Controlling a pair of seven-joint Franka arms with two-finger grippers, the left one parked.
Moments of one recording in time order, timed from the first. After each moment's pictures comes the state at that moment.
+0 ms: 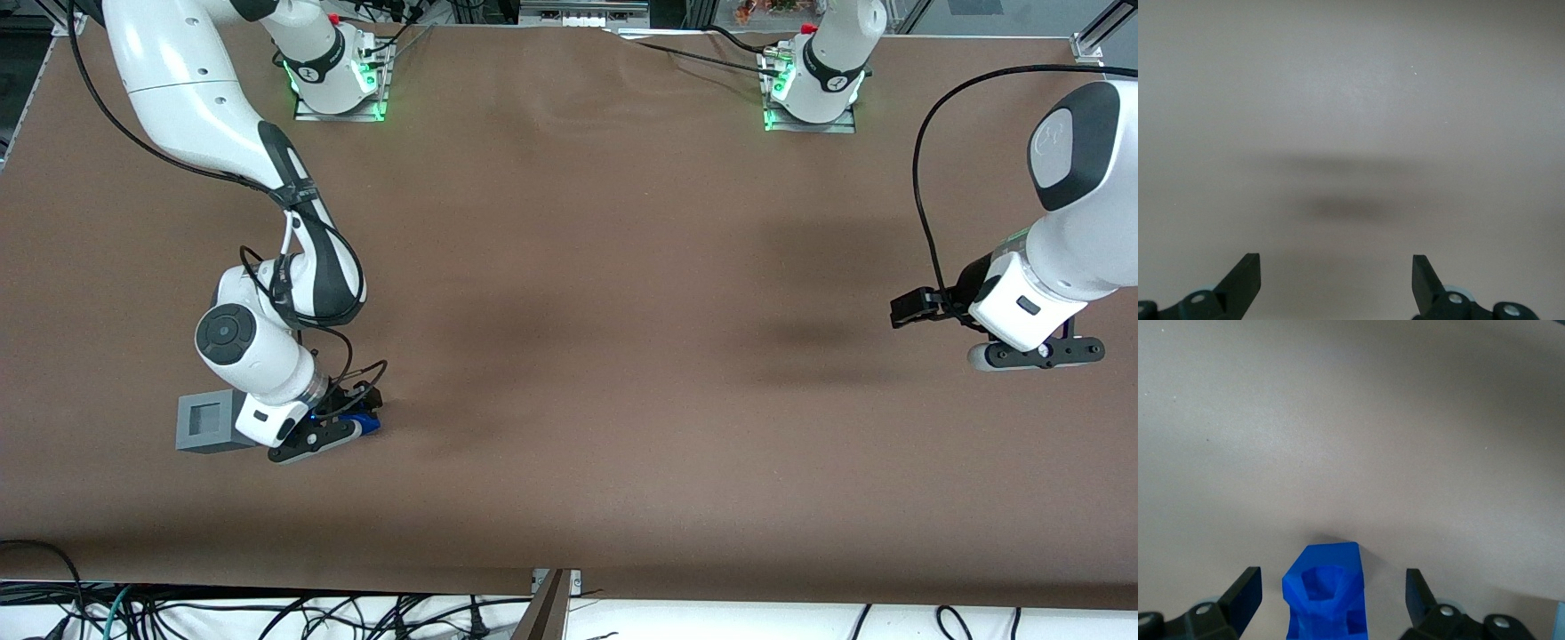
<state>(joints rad) 0.22 0.76 -0.01 -1.49 0.01 2.42 -0.18</state>
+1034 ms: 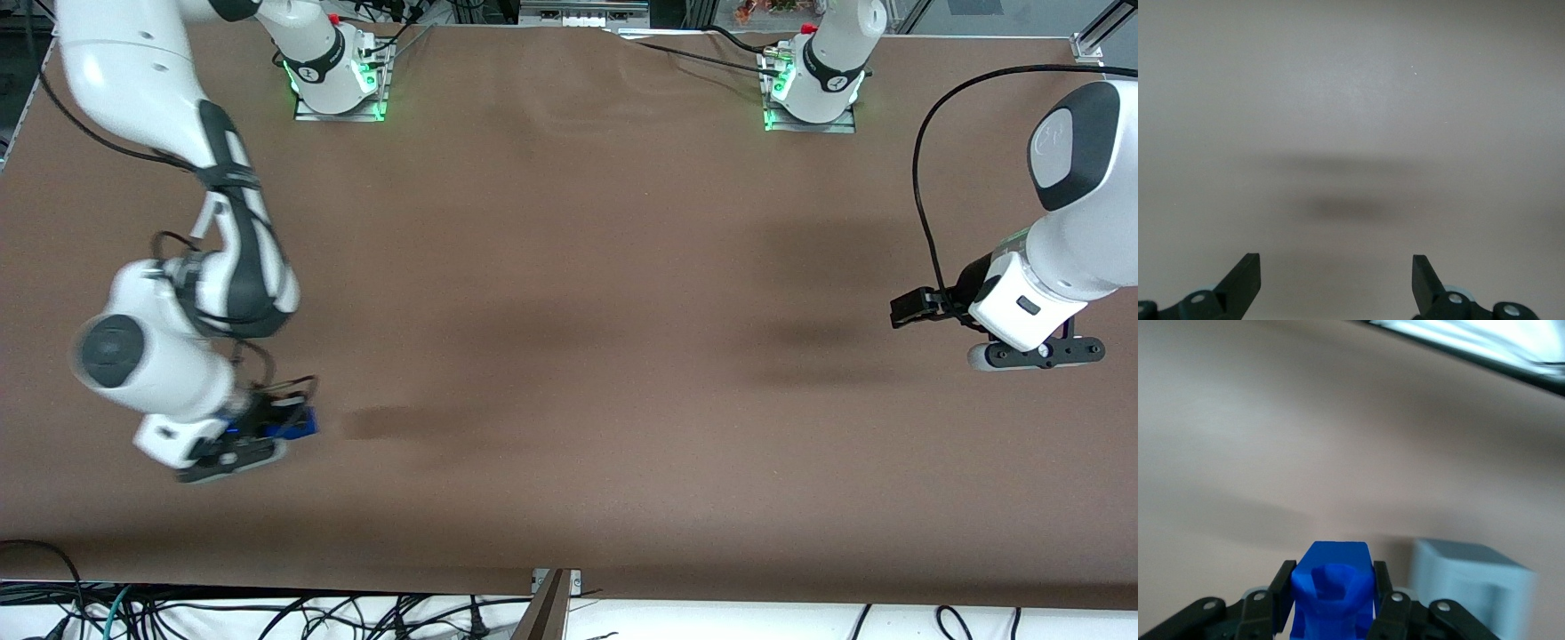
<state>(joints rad) 0.12 0.71 -0.09 -1.21 0.00 2.03 -0.20</state>
